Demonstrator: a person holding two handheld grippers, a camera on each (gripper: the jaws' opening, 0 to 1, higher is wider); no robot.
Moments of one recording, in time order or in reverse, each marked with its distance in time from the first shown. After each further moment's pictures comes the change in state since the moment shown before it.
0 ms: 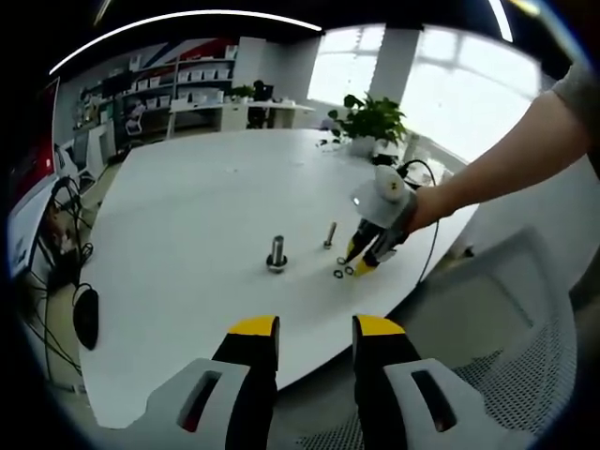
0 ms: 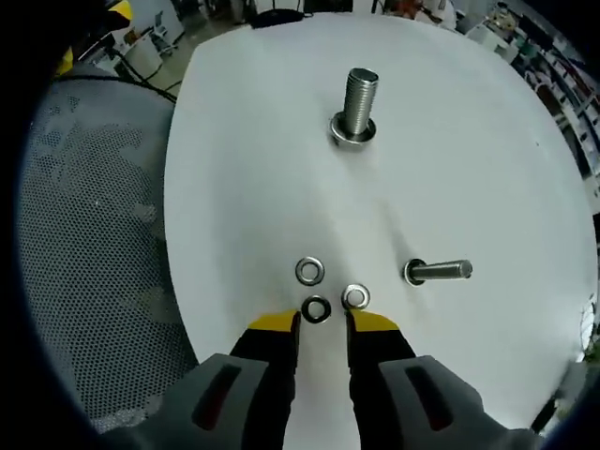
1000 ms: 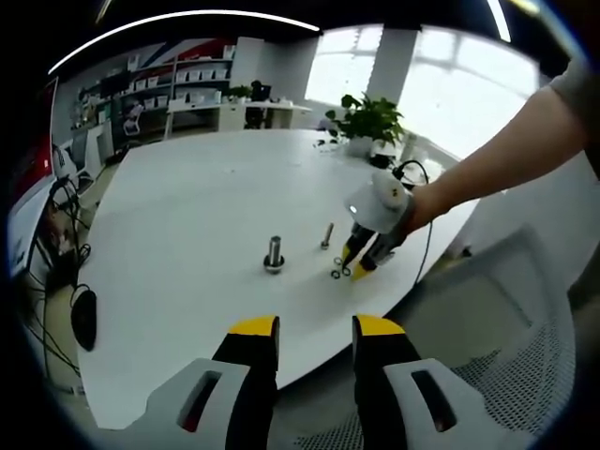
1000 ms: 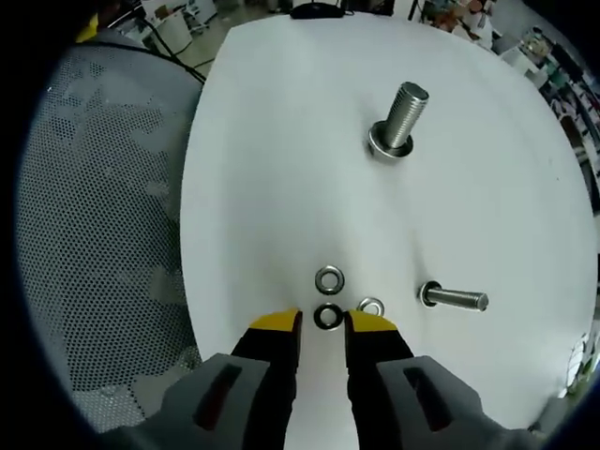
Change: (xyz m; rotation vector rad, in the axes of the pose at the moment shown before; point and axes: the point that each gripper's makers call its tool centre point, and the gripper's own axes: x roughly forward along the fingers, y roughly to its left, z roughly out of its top) left arm 0.001 -0.002 0.000 0.003 0.000 -0.011; right arm 0.002 0.009 0.006 -0.129 0.023 0.041
